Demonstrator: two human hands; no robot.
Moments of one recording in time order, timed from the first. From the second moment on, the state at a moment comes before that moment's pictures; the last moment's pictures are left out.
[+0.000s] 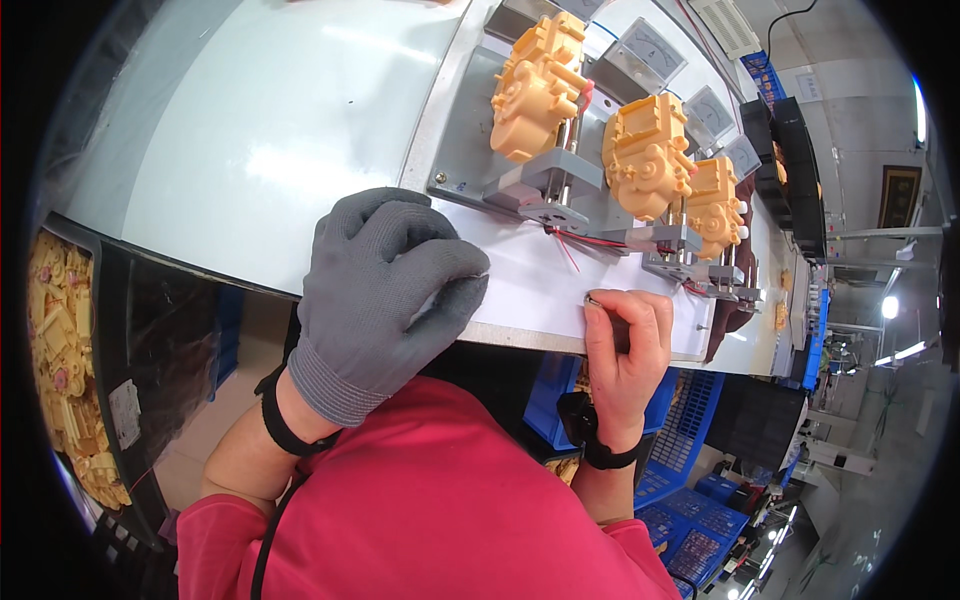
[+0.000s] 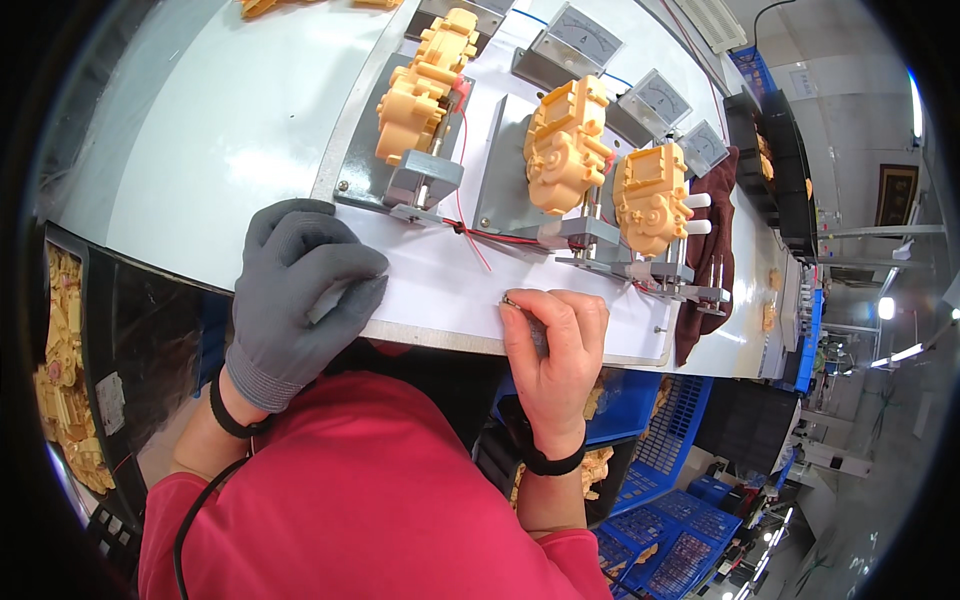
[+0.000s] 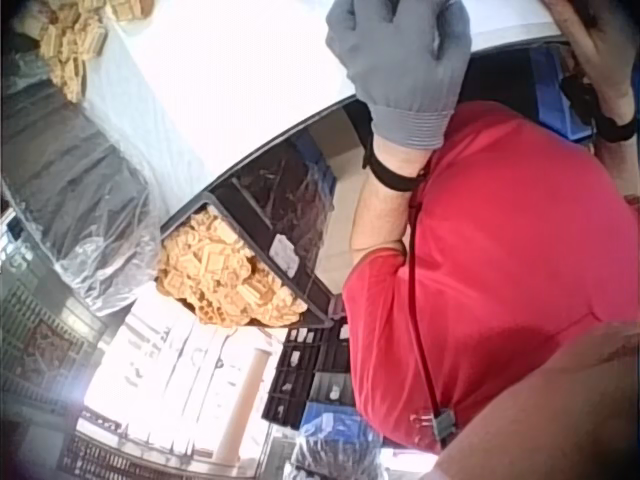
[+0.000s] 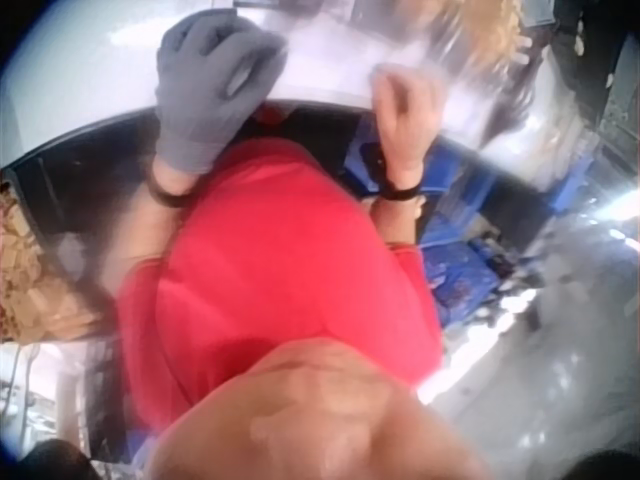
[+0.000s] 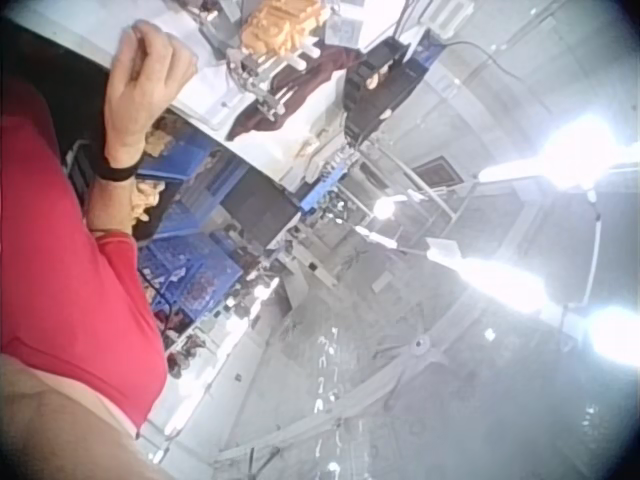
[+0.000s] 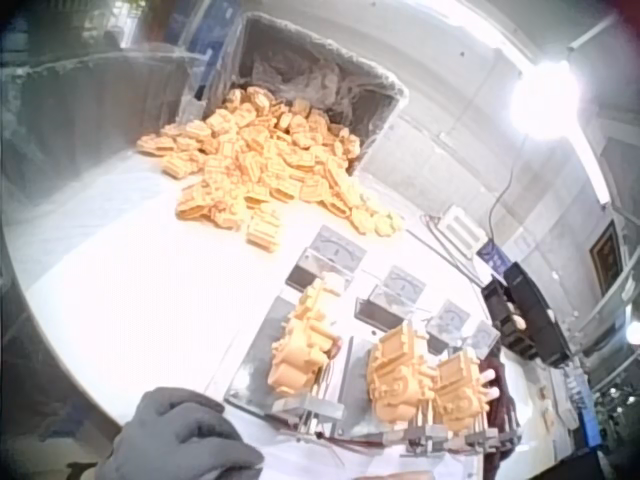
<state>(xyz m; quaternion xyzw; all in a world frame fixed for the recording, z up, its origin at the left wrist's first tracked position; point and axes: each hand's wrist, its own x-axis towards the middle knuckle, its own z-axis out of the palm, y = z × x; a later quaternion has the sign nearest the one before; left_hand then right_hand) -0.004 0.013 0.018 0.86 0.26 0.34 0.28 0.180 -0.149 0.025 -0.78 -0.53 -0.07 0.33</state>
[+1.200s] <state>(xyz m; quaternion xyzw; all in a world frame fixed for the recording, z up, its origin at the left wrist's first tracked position) -0.001 0.009 0.023 0.86 0.27 0.35 0.27 0.180 -0.146 0.029 -0.78 -0.53 -0.05 0.33</state>
